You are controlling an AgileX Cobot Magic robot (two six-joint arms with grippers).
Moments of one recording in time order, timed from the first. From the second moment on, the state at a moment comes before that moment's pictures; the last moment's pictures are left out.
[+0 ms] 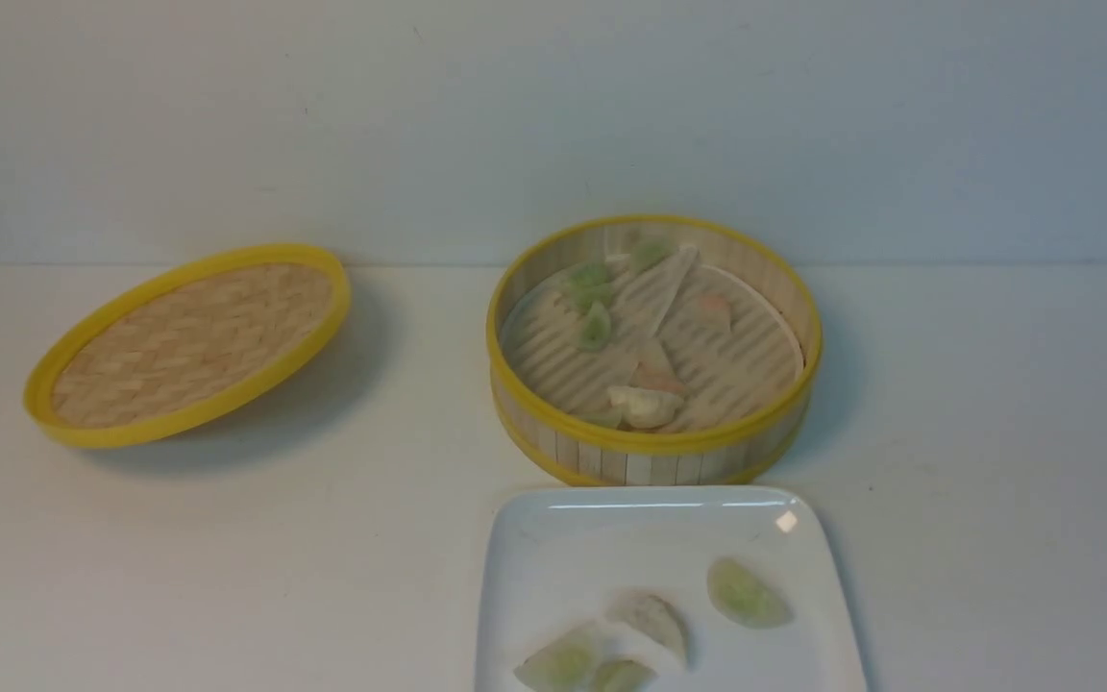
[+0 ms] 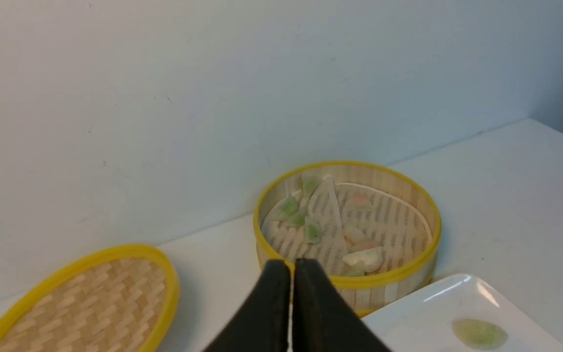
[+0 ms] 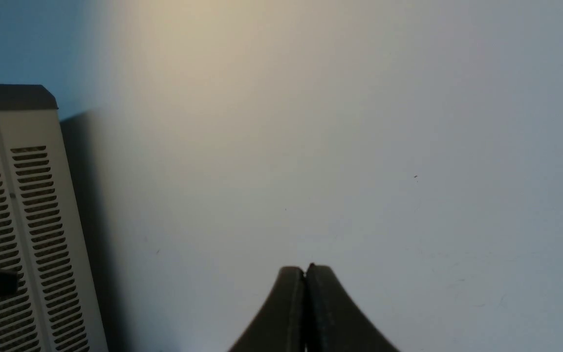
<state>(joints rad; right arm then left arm) 0.53 -0.02 -0.74 0.02 0.63 0.20 -0.61 0.47 -0.85 0.22 0.68 -0.19</state>
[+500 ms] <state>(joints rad) 0.53 -0.02 -0.74 0.02 0.63 0.20 -0.20 0.06 -0.18 -0.05 0.30 0.11</state>
